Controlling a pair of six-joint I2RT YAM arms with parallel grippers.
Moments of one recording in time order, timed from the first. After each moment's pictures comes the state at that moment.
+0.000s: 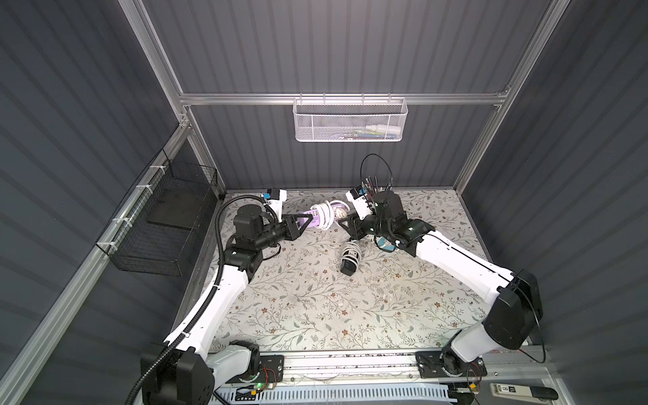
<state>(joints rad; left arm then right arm) -0.26 1.16 0.96 -0.03 0.64 -0.52 0.65 1.56 1.34 -0.27 -0.23 0.14</state>
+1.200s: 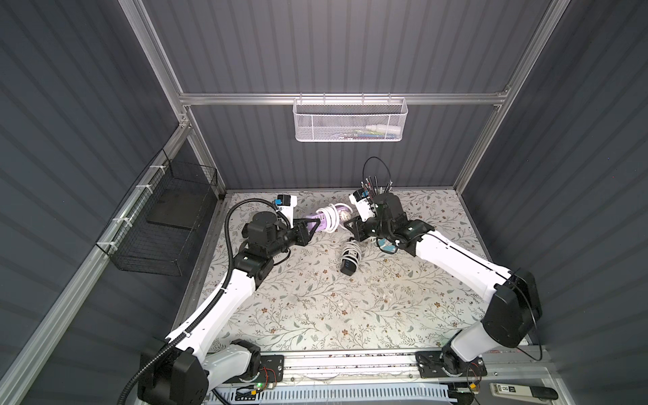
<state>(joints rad) -0.40 1.15 0.90 0.01 0.41 -0.45 0.59 1.55 1.29 -0.29 -0.28 0.19</state>
